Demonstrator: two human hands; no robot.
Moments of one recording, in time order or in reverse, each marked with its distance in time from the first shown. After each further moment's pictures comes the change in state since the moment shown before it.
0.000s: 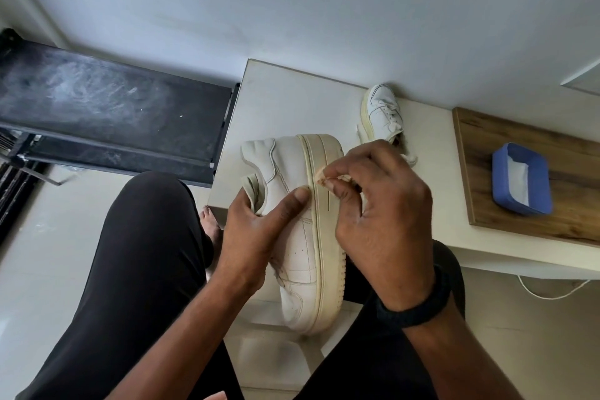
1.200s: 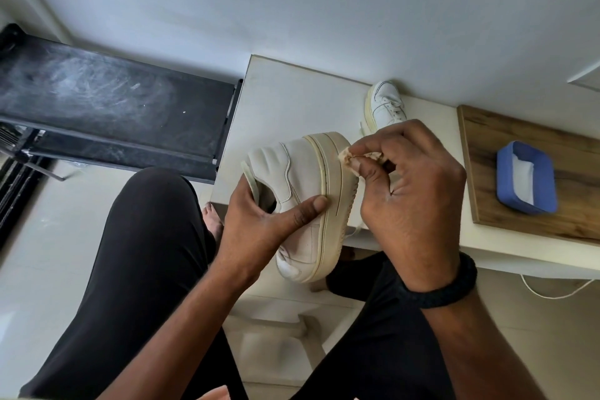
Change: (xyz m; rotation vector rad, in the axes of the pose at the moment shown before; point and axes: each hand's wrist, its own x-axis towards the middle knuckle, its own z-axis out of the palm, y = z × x) left_hand 0.001 0.010 -0.004 0.176 -0.017 0.088; right_hand 0.013 0.011 -0.009 0.017 0.080 0.045
